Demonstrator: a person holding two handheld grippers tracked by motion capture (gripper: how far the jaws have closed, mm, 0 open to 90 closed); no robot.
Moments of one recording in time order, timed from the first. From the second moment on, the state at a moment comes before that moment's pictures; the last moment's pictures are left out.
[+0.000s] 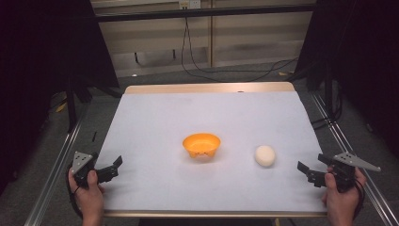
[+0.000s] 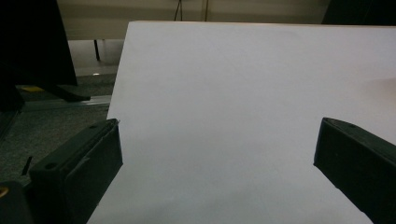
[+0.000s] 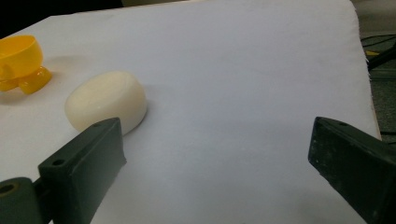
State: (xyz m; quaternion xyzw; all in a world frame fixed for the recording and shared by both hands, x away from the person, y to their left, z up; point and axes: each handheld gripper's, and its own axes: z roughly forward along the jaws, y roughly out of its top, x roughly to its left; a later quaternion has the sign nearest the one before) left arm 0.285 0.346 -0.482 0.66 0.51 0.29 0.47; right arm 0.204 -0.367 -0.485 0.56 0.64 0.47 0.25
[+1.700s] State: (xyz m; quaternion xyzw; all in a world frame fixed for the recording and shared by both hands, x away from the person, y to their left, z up) left arm 0.285 0.344 -0.482 0.67 0.51 0.29 0.46; right arm 0.228 -0.331 -0.460 0.50 0.76 0.37 0.17
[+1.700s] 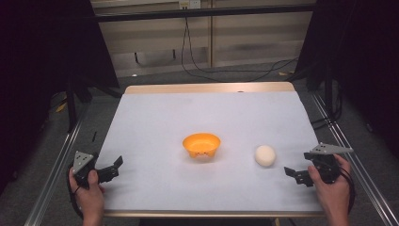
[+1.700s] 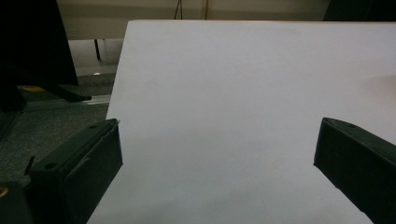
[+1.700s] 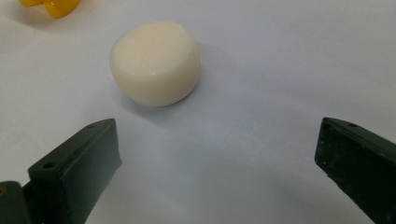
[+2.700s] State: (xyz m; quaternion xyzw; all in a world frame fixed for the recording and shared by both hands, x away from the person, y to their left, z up) left arm 0.286 0.344 -0.482 0.67 0.50 0.29 0.46; right arm 0.257 -0.310 -0.444 0.46 0.81 0.33 0.13
